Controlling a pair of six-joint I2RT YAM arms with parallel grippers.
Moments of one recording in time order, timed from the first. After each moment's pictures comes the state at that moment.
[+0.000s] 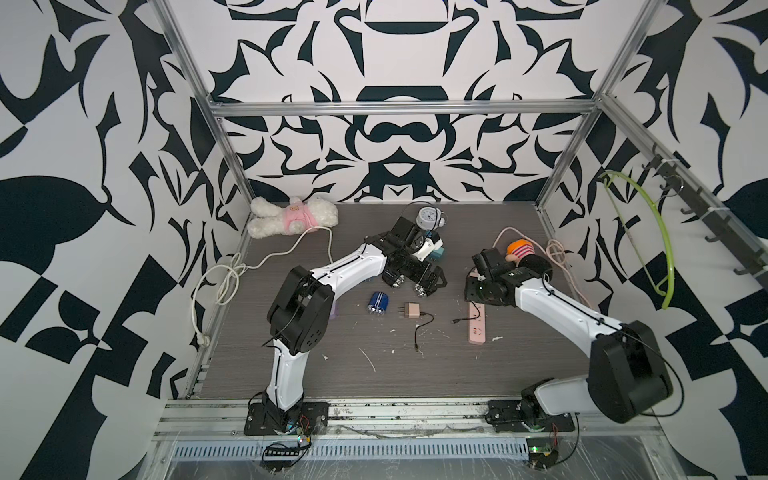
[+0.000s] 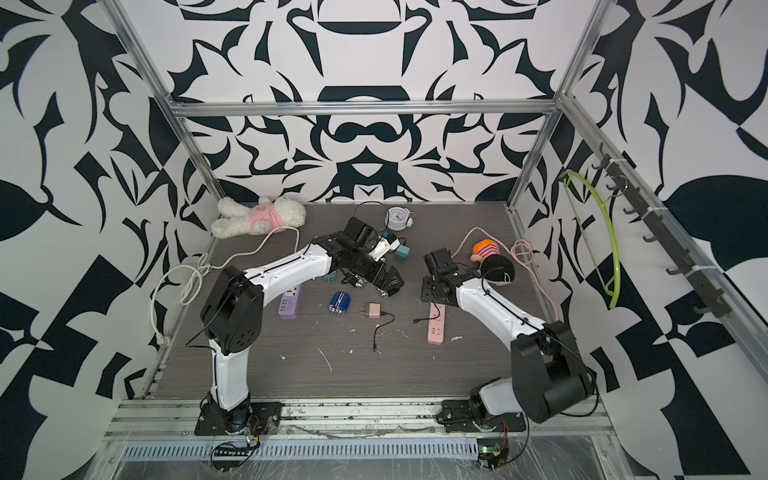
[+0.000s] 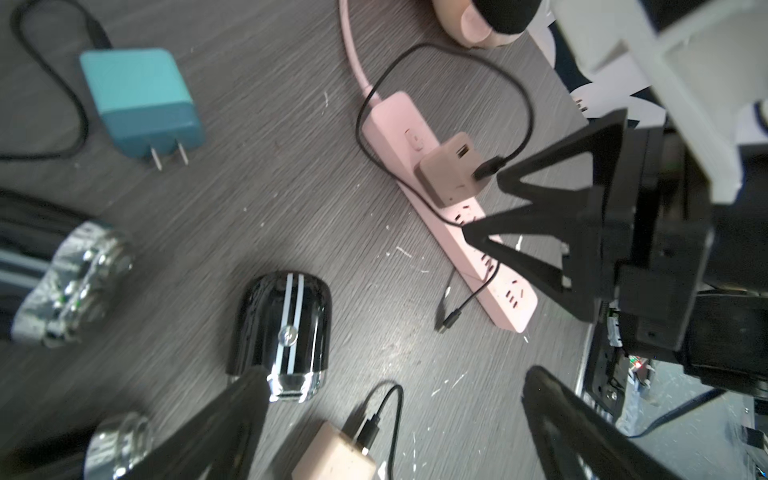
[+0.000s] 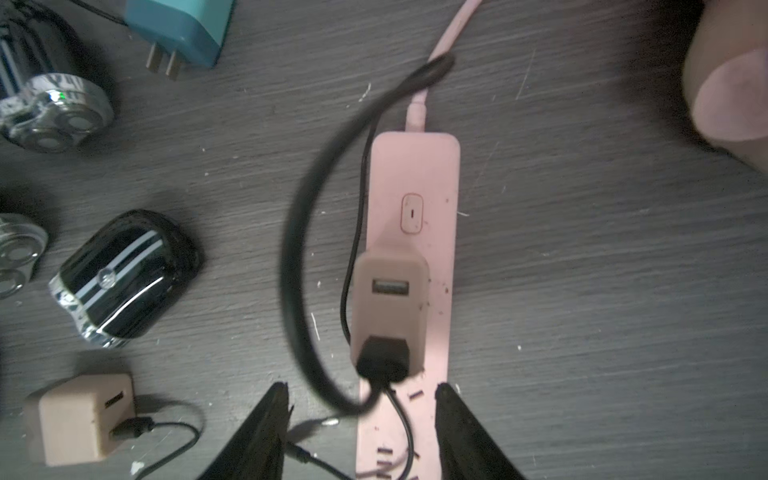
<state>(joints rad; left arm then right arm) -0.72 1.97 1.54 -0.52 0.53 -0.08 0.37 1.44 0.92 -0.61 0.12 0.49</state>
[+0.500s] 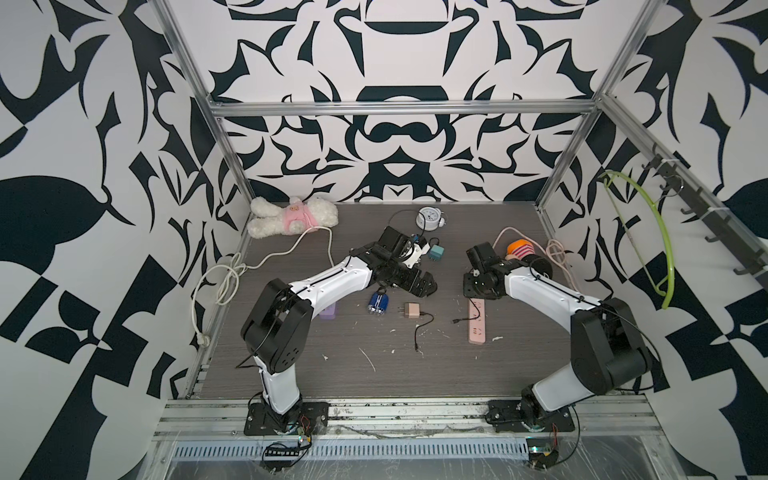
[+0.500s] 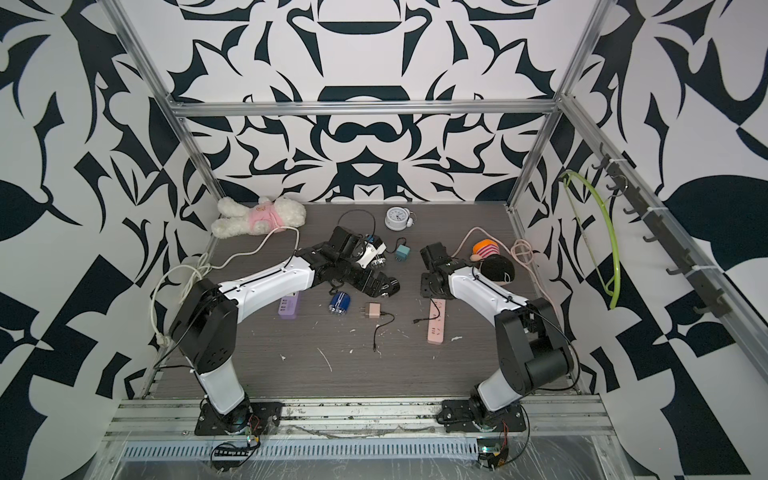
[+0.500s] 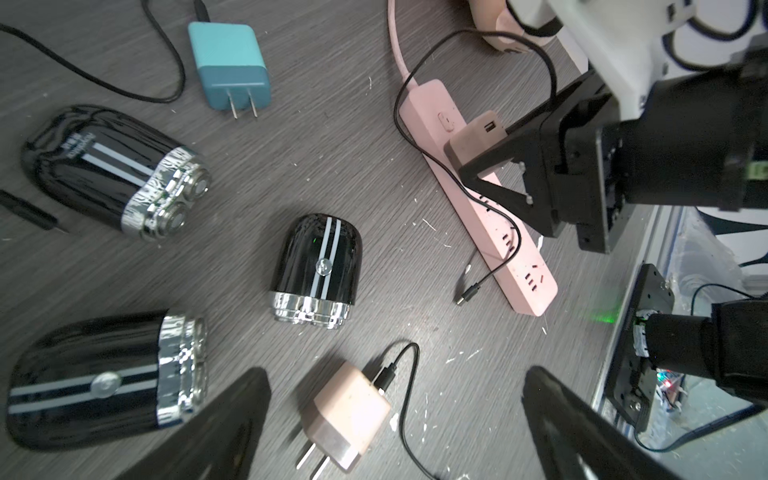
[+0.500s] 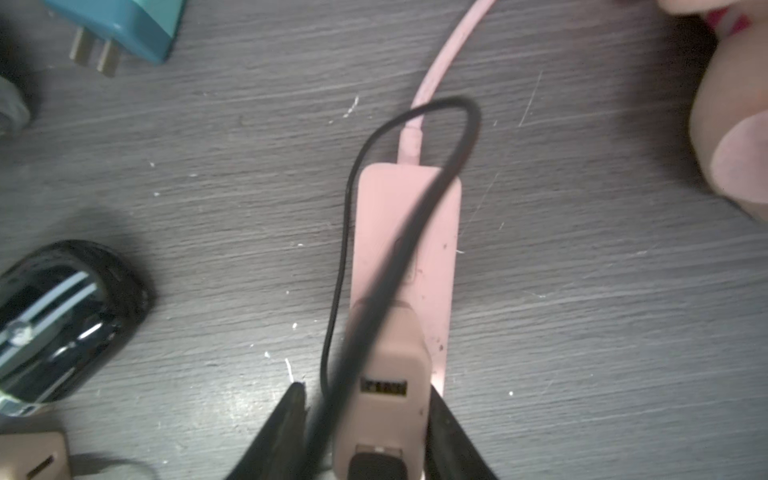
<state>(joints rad) -0.72 1.79 1.32 -0.40 0.43 -0.15 0.34 1.55 0.97 -0.61 0.16 0.44</state>
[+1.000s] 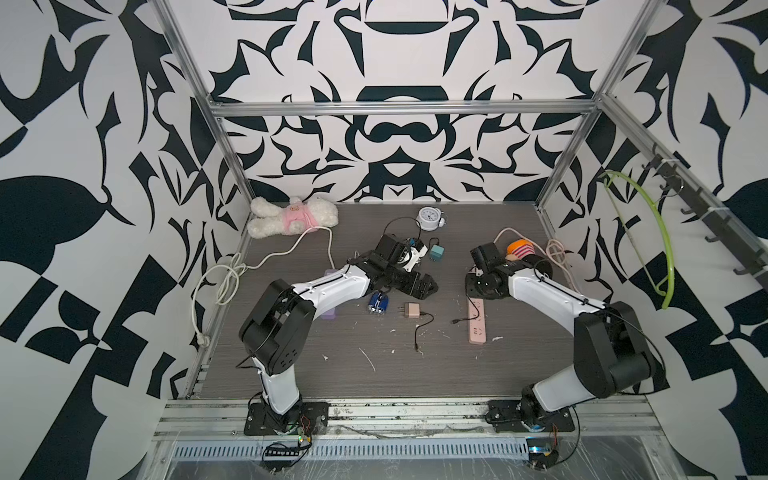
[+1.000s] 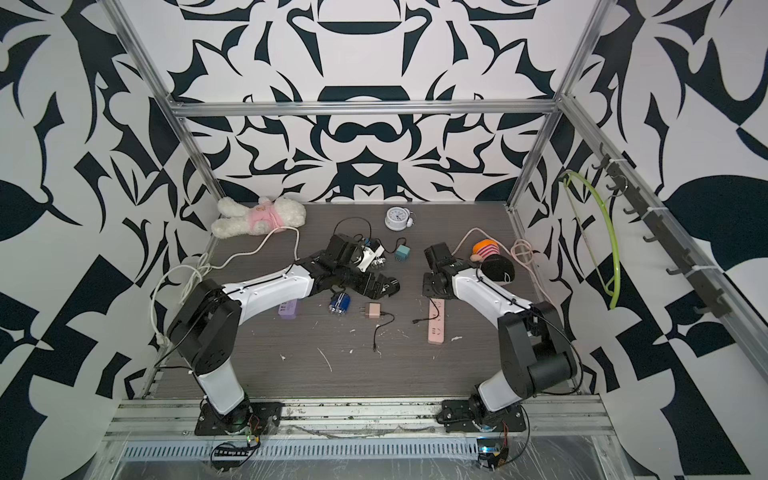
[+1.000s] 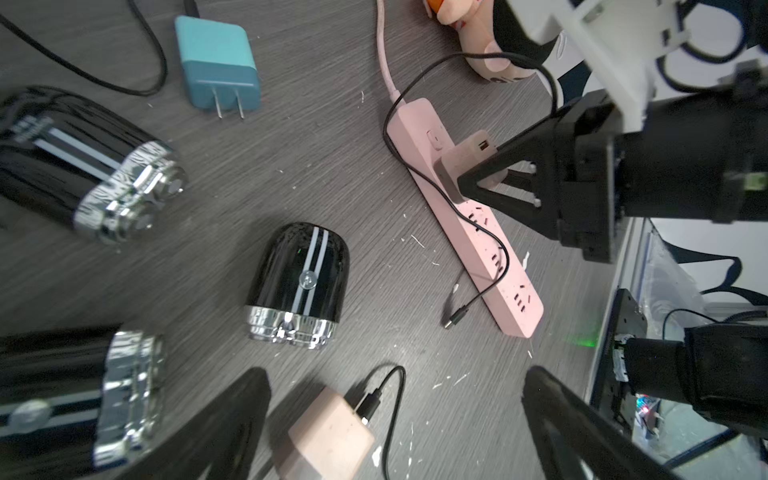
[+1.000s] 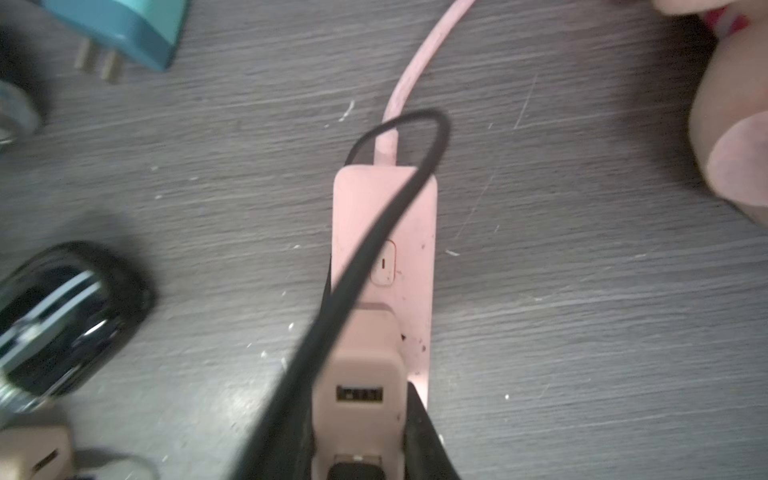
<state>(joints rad) -0.73 1.78 1.19 -0.17 0.48 -0.27 0.32 1.48 0.93 -0.58 0.10 0.42</state>
